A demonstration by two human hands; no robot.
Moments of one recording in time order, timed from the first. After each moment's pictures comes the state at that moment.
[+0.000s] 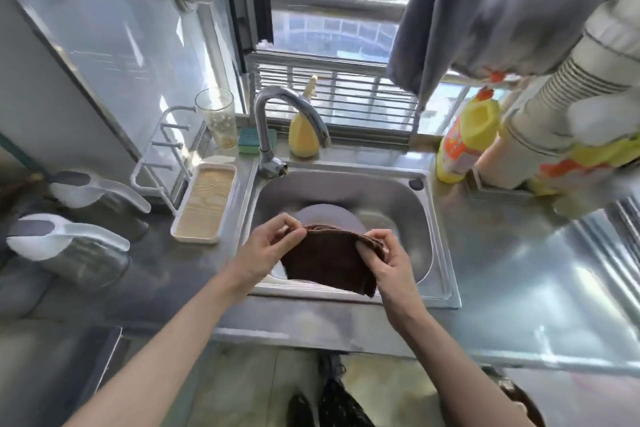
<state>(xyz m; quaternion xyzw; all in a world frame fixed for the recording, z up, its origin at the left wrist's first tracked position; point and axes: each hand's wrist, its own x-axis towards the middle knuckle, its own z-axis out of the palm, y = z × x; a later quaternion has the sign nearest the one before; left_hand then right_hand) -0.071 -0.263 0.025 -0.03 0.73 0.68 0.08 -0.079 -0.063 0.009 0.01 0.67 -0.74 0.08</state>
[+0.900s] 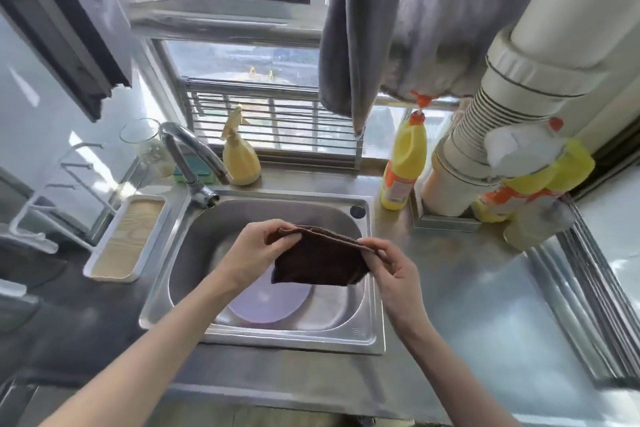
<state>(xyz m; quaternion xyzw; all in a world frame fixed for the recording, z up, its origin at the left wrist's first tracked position) -0.167 -0.121 0.048 0.01 0.84 0.54 0.01 -0.164 0.097 0.016 -0.02 0.69 -0.73 0.03</state>
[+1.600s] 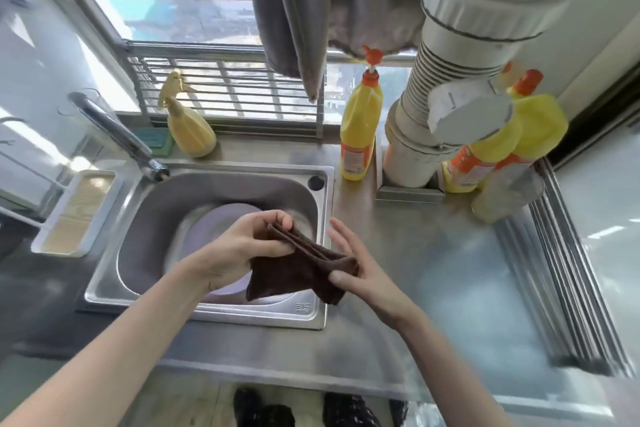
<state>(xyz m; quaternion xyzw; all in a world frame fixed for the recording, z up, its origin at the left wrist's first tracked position) -0.184 -0.011 0.042 -0.01 0.59 0.77 0.25 -0.188 0.208 -0.022 -0.13 0.59 -0.71 0.35</state>
